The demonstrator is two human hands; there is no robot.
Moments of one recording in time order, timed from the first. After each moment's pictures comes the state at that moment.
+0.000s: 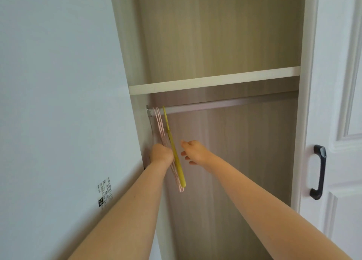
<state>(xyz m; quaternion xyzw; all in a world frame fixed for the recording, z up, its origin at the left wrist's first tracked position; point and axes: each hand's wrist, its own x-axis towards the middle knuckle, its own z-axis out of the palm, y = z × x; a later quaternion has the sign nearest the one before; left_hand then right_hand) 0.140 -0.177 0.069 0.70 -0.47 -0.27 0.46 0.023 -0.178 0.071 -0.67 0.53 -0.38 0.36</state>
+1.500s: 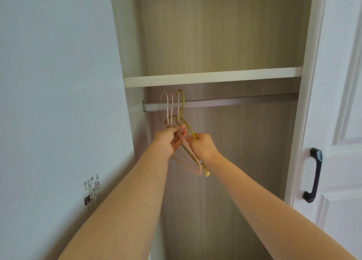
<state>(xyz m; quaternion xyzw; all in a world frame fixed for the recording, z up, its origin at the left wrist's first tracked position) 0.110 -0.198 0.099 0.38 -0.31 -0.59 0.64 0.001 -0.171 0.073 -0.59 0.51 -0.51 0.36</state>
